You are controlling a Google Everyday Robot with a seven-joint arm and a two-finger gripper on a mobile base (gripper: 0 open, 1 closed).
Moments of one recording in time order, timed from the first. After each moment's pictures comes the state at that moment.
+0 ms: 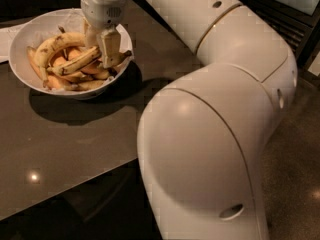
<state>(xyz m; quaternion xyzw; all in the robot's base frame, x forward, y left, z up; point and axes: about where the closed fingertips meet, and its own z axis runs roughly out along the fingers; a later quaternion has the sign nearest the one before) 0.630 0.132 0.928 -0.90 0.42 0.04 0.12</state>
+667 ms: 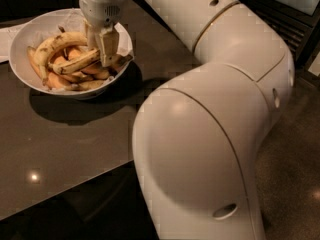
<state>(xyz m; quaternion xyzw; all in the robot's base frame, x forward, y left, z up) 0.633 0.132 0.930 -0.90 0.42 0.04 0.12</state>
